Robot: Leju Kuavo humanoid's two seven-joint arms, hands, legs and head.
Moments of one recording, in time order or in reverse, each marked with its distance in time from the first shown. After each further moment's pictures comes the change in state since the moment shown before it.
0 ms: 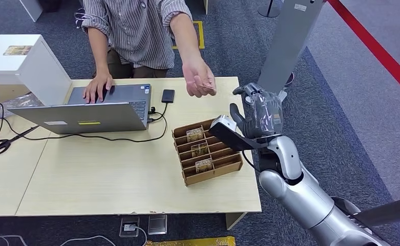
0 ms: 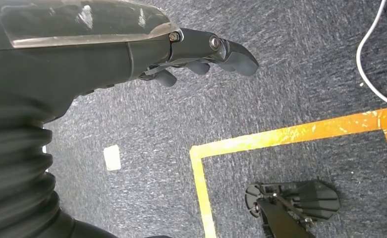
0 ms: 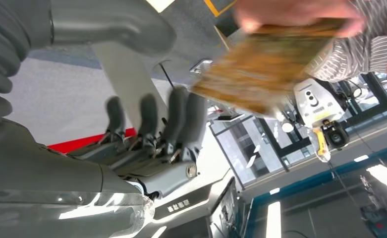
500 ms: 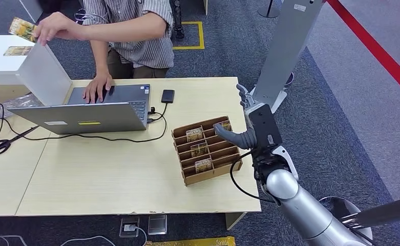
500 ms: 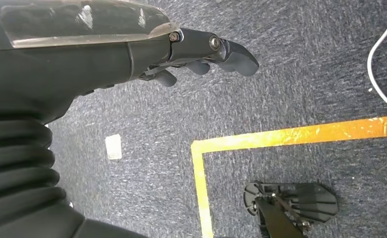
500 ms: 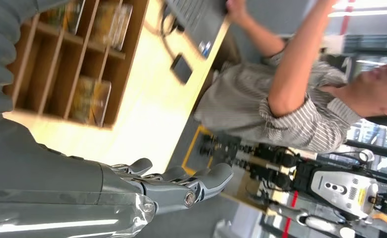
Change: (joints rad) left arm 0.006 0.001 0.021 0.000 0.050 0.014 0.005; right arm 0.082 0.011 -0.007 -0.077 -0.967 0.034 -0.234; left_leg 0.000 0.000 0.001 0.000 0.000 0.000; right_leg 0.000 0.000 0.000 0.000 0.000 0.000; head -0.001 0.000
